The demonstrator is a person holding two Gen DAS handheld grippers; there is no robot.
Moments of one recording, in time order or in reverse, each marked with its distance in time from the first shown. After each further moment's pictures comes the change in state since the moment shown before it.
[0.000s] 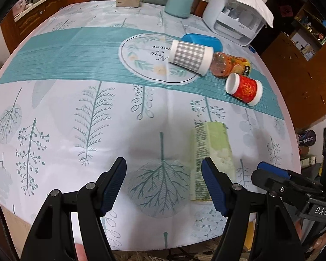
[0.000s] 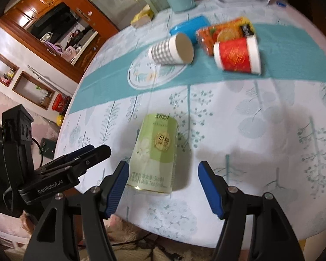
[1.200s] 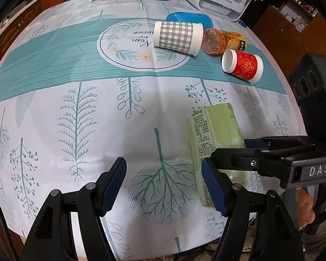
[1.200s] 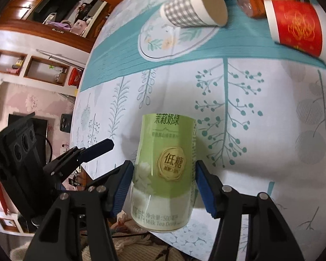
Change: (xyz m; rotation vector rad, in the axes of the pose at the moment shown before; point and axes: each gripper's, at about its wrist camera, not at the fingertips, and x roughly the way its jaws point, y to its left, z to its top) left arm 0.033 -0.014 0.011 0.148 0.102 -0.003; right arm 0.076 0.002 0.043 -0.020 0.254 0.160
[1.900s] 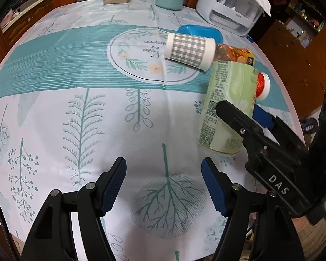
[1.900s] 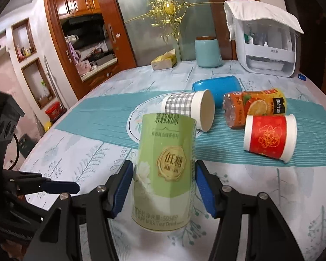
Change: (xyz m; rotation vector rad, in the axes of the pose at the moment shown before) left arm 0.001 0.017 0.007 -0.080 -0.079 0.001; right arm -0.013 0.023 -0.012 -0.330 -0.659 -0.312
